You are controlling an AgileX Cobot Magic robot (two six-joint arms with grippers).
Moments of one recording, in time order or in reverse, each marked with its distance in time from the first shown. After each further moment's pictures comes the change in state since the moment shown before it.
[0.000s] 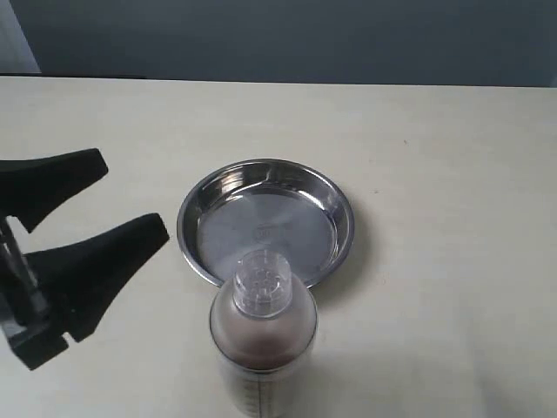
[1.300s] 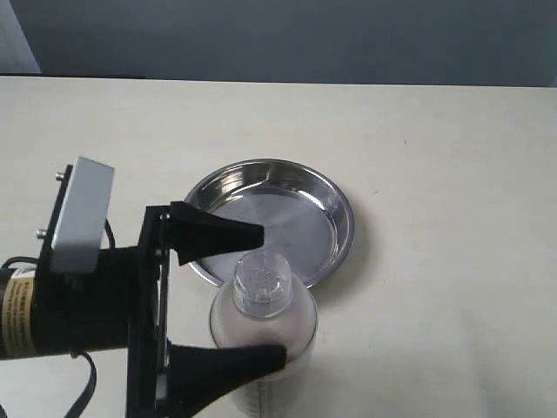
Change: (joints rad) left arm -0.095 0.628 -0.133 0.261 -0.471 0.273; right arm 0.000 0.000 0.000 0.000 0.000 0.000
